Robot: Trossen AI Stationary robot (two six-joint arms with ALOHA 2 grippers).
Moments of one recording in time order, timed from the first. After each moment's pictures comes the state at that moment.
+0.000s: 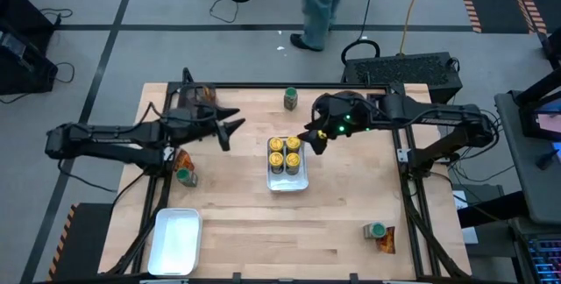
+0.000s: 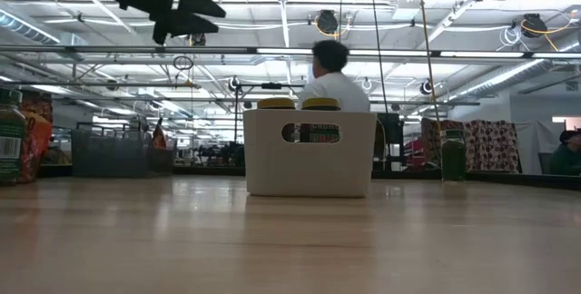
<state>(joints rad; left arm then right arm) 0.13 0.86 0.56 0.16 -0.30 -0.22 -0.02 1.41 1.52 -0.76 0.05 0.70</state>
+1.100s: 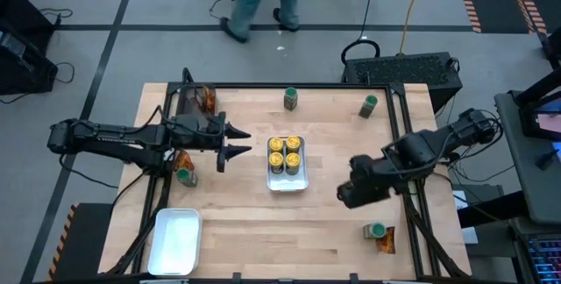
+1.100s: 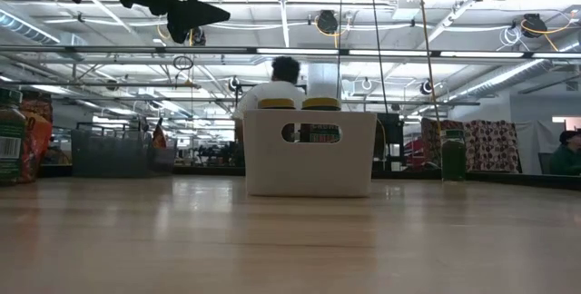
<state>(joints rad) 0.06 0.91 0.56 0.17 0.02 -0.17 0.45 1.42 1.59 -1.30 -0.19 1.75</state>
